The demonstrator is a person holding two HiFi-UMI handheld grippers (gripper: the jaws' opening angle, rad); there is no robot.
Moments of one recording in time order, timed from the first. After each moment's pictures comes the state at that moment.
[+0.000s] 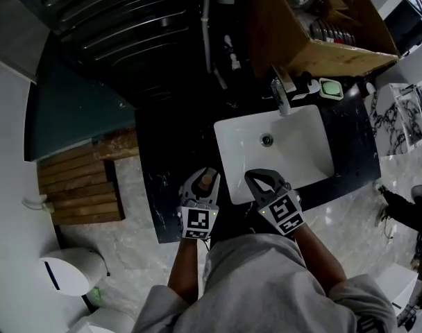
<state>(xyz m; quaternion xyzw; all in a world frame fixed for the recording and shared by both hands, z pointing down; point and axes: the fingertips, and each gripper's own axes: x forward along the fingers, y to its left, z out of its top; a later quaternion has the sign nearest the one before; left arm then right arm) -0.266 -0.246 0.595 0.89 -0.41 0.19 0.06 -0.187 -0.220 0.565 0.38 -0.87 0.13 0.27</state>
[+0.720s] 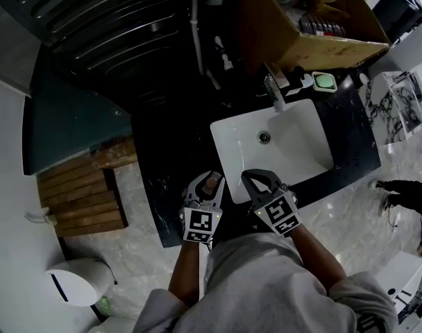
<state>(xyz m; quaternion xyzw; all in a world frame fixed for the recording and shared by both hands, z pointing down) -0.250 -0.235 0.591 0.91 -0.35 0.21 0.08 -0.193 -0.218 0.566 0.42 -0.86 0.13 0.26</state>
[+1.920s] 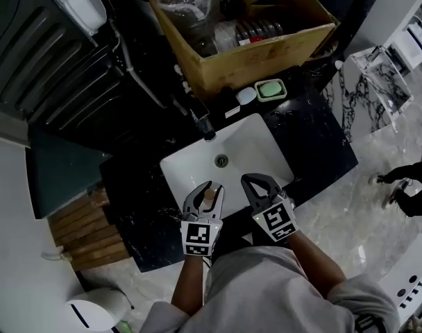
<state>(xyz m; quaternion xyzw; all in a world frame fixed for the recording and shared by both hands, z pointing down) -0.056 -0.235 0.540 0.92 -0.32 0.21 0.08 0.012 -0.222 0.535 0.53 -0.82 0.11 0.19</state>
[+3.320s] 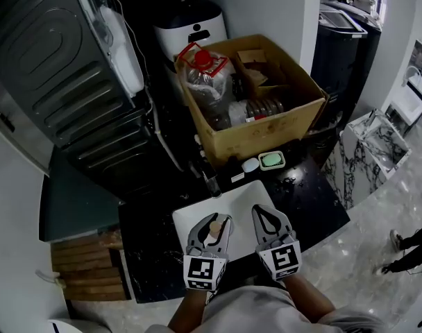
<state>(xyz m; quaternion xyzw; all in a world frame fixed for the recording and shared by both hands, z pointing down) -0.016 -0.235 0.392 0.92 -0.37 0.10 0.00 0.067 -0.225 0.381 0.61 -0.79 -0.01 0.03</state>
